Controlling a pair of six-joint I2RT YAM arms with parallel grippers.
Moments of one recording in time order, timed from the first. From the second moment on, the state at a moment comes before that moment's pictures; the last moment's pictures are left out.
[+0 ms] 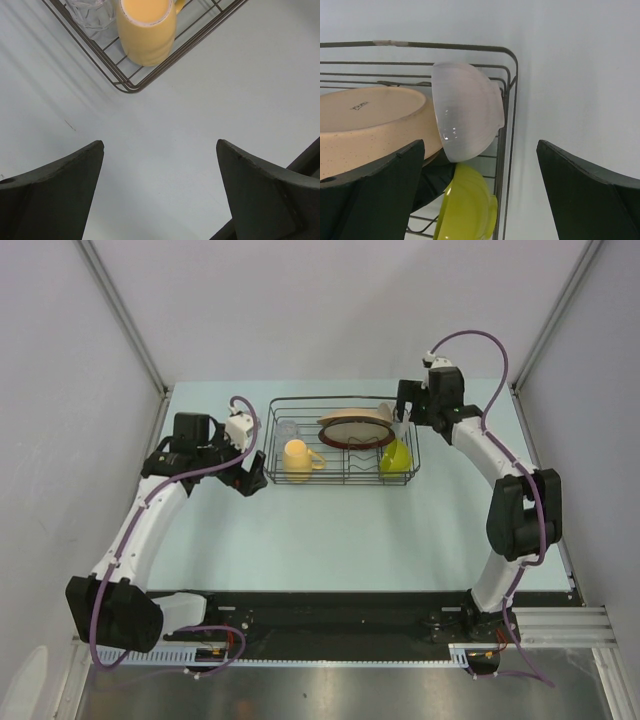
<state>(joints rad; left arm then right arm) -0.14 1.22 1.13 -0.73 0.46 0.37 0.23 1.78 1.46 -0.24 0.05 0.20</state>
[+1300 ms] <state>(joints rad) -0.15 1.46 1.33 -0.68 0.42 0.36 0.21 1.93 1.63 -0.47 -0.13 0.37</state>
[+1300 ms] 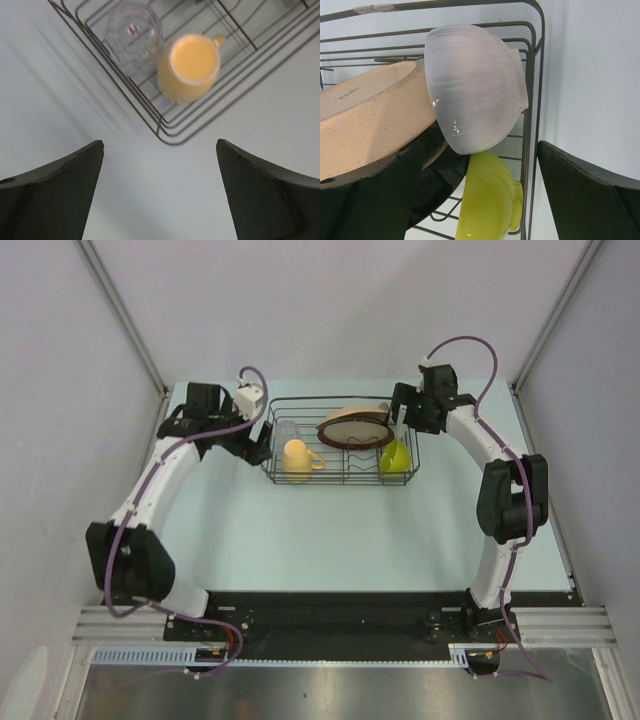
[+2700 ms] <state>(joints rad) -0.26 1.66 1.54 -0.61 0.36 0.38 0.27 1.91 1.84 -0.53 0.05 0.25</state>
